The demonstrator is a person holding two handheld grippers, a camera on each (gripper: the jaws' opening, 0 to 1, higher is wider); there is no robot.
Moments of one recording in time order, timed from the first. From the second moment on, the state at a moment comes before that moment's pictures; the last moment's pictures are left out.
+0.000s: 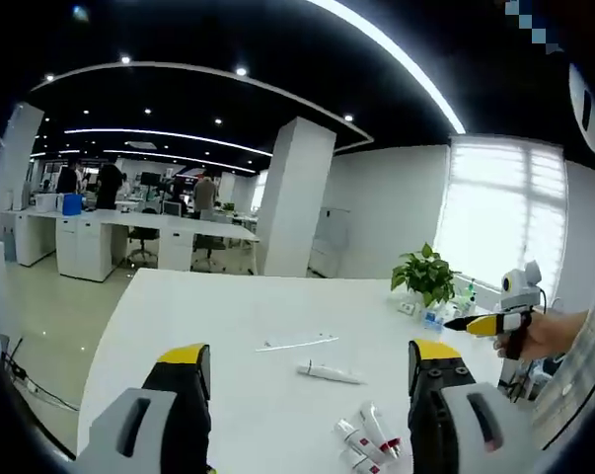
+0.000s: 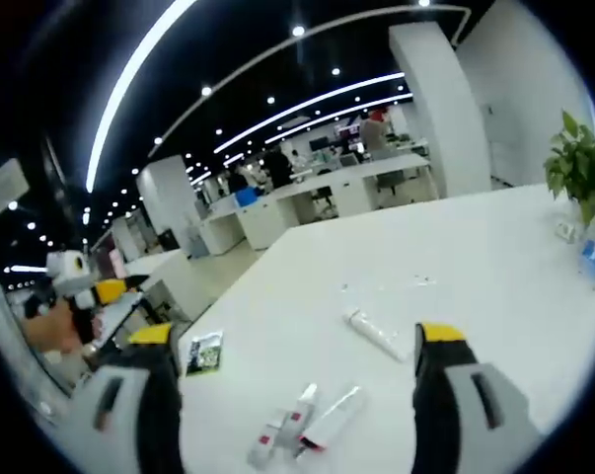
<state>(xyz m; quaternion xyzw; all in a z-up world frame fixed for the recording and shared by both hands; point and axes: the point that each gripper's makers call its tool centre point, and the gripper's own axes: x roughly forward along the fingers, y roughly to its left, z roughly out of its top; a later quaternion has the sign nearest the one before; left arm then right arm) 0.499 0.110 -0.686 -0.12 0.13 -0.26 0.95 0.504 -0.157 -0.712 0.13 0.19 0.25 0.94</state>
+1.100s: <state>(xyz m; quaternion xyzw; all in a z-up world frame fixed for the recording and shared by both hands) 0.508 0.119 -0.702 -0.10 0.16 -0.25 0.95 0.551 -0.151 -0.712 0.08 0.19 0.27 0.94</state>
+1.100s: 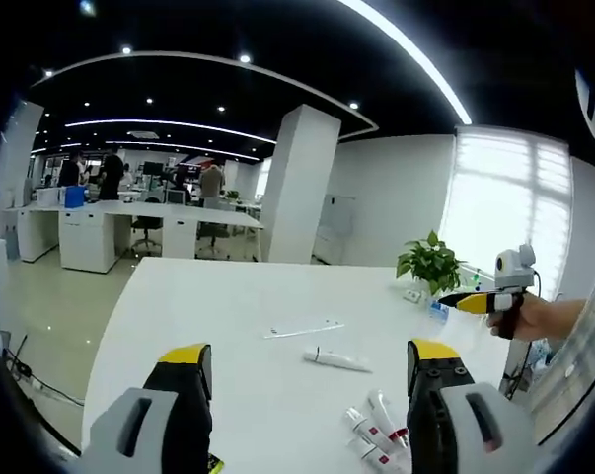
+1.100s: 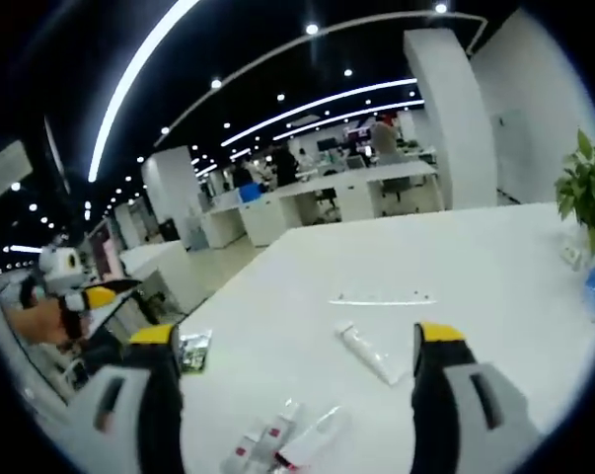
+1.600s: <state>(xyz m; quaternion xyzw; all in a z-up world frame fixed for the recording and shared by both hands) 0.520 0.143 -0.700 -0.10 0.15 -0.23 0.96 0.622 -0.138 -0.744 0.04 0.20 0.31 0.93</state>
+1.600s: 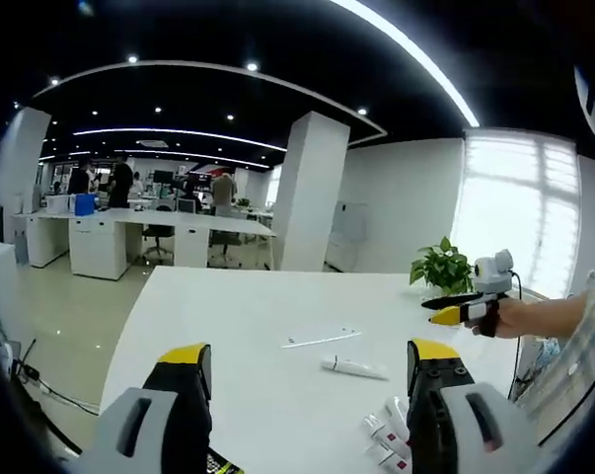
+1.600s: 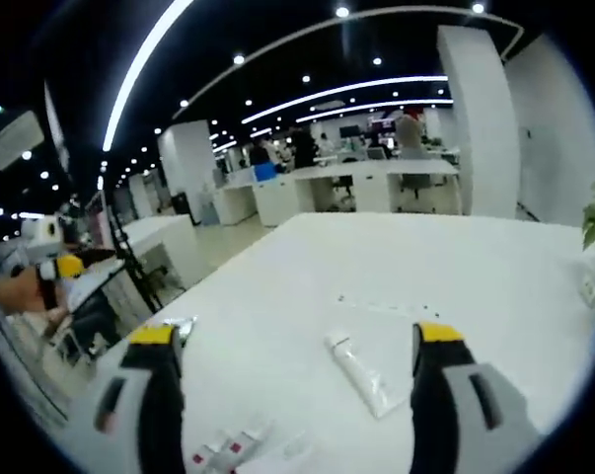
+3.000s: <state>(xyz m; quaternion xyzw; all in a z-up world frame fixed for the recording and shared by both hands) 0.531 0.157 -0.730 -0.12 0.19 -0.22 0.95 0.715 -0.160 -0.885 -0.14 0.44 0.38 0.80</state>
